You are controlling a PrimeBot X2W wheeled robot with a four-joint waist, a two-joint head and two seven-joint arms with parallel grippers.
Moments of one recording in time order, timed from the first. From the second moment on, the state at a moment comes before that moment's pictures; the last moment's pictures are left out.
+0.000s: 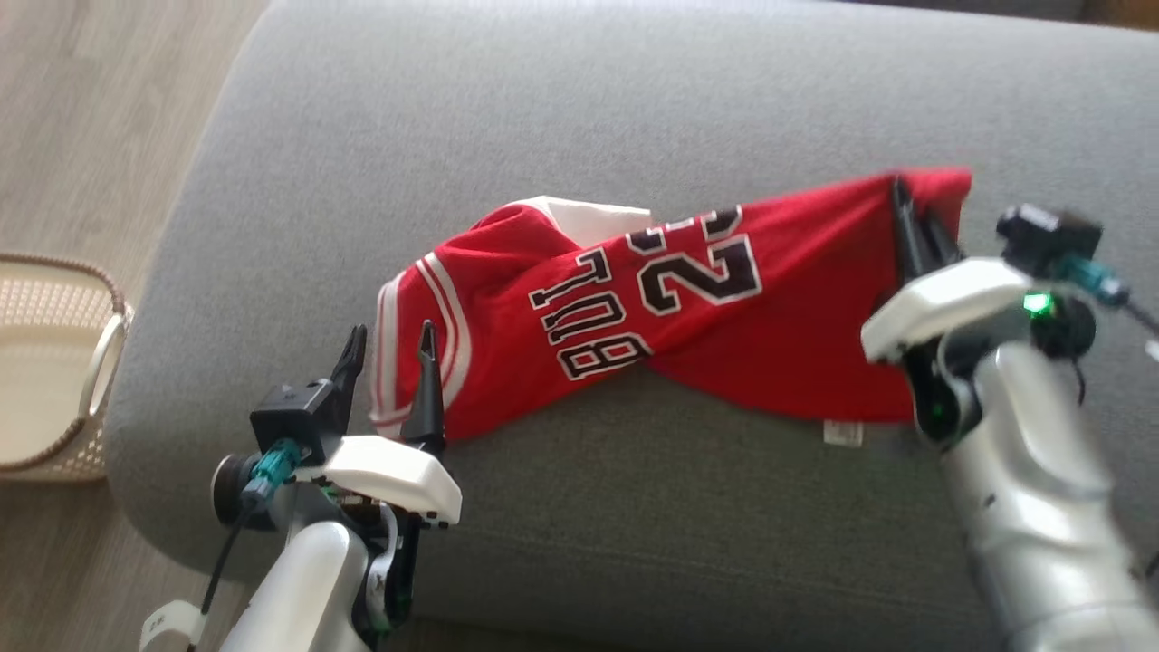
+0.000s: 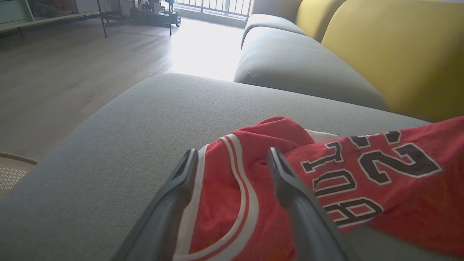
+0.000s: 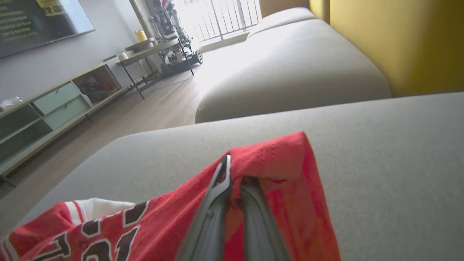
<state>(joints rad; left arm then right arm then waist) -0.21 0.11 -0.42 0.29 -0.40 0.19 -0.23 -0.57 -0.07 0.02 0.71 0.34 0.13 -0.21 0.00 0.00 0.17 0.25</state>
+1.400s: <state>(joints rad) -0.14 0.13 -0.41 0.29 -0.45 0.19 -0.24 -0.51 -0.07 -0.05 0.66 0.23 0.13 -0.24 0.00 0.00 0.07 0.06</state>
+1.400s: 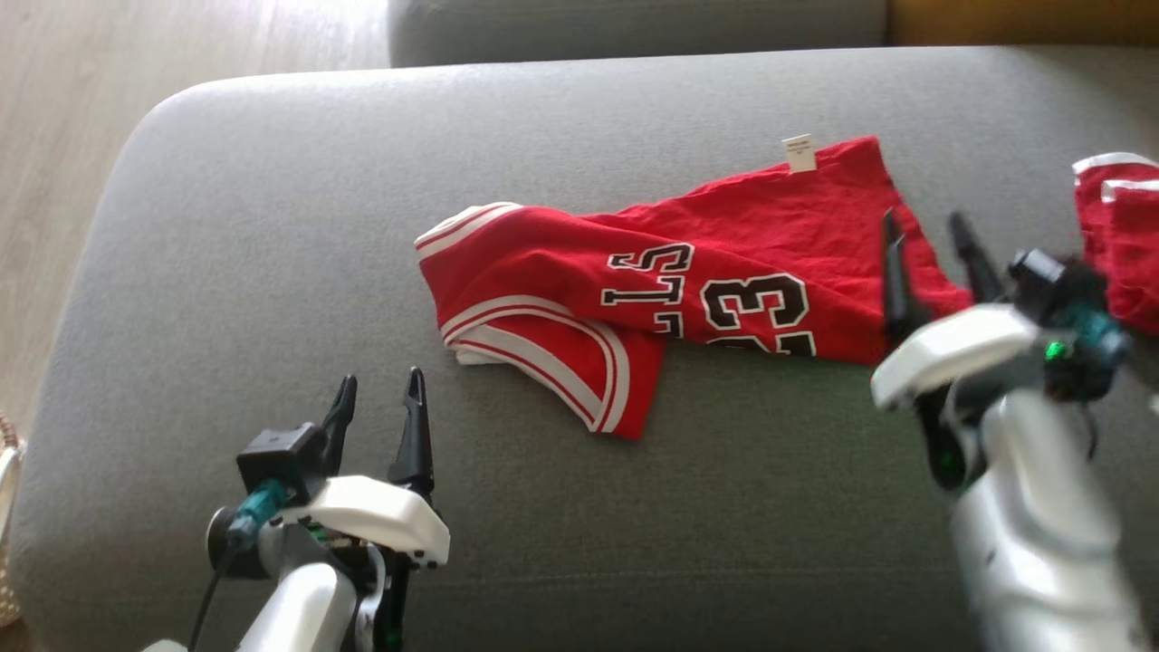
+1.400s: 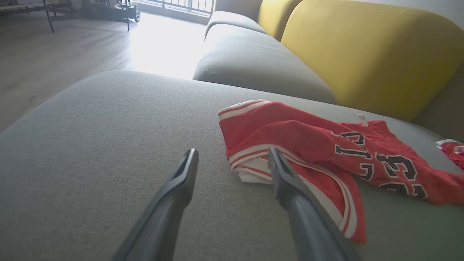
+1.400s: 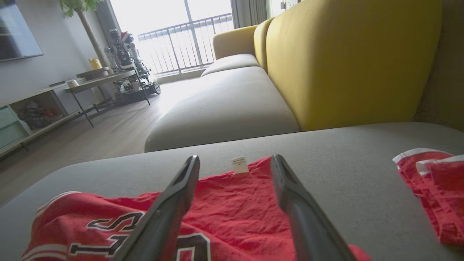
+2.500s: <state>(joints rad) -0.46 0.16 -0.14 0.54 -0.43 0.19 -0.09 -0.16 -0.05 0.10 0.18 0.36 0.13 -0.25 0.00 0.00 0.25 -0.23</state>
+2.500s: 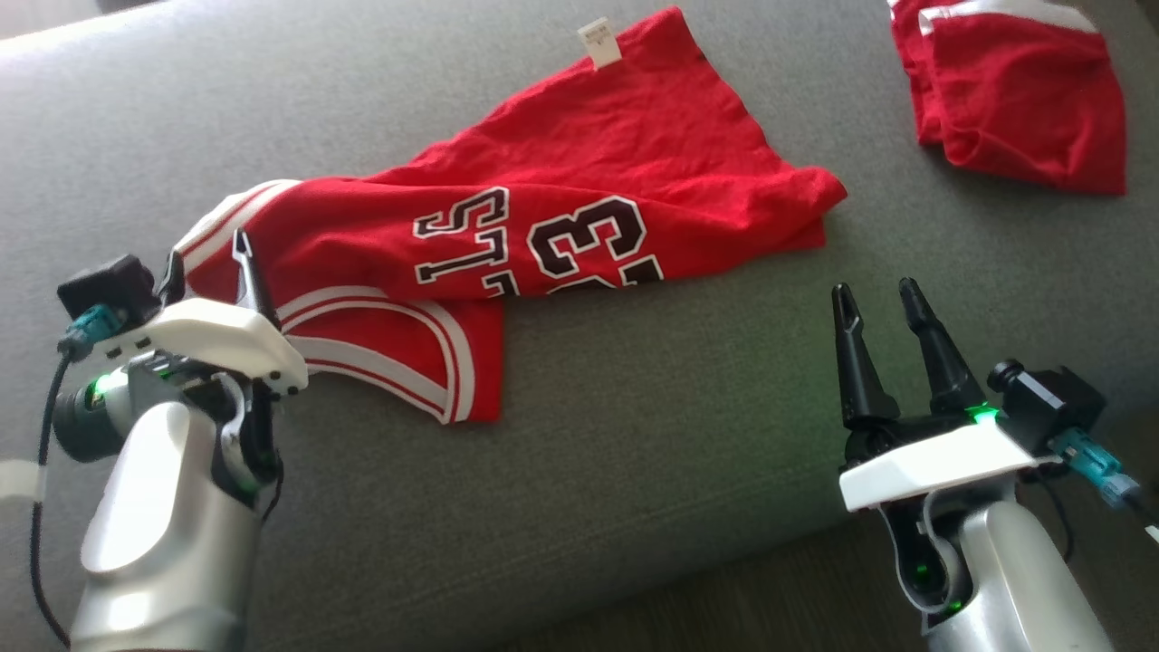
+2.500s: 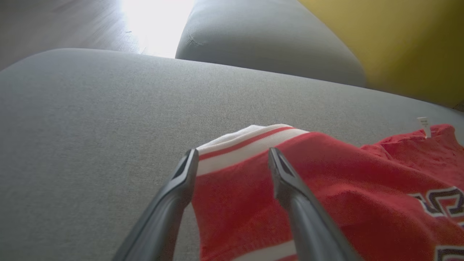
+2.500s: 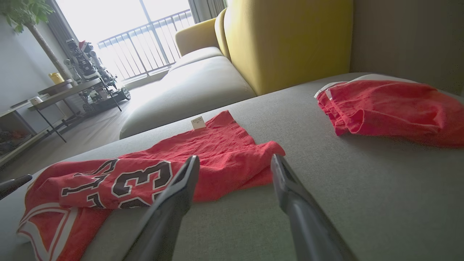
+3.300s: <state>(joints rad) -0.62 0.23 -0.21 0.73 -0.38 0.12 -0.11 -0.20 -0.05 0.13 0.19 0.39 0.13 -0.25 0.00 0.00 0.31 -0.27</state>
